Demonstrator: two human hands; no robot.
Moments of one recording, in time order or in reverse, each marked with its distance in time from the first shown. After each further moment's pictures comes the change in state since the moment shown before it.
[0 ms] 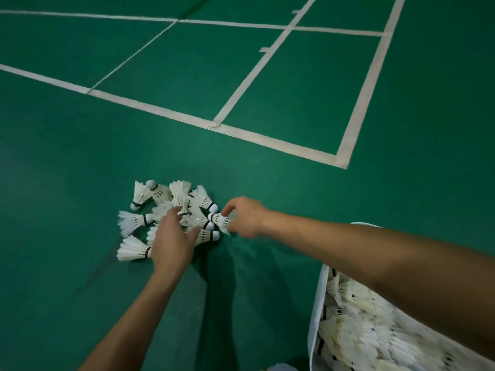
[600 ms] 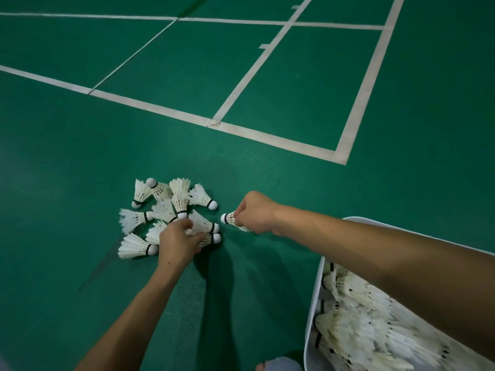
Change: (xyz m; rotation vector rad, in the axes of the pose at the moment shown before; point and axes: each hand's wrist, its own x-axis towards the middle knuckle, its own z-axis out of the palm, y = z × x) left_hand -0.006 0.001 0.005 -0.227 -0.169 -0.114; right_hand -0.010 0.012 -0.010 0.199 0.000 0.146
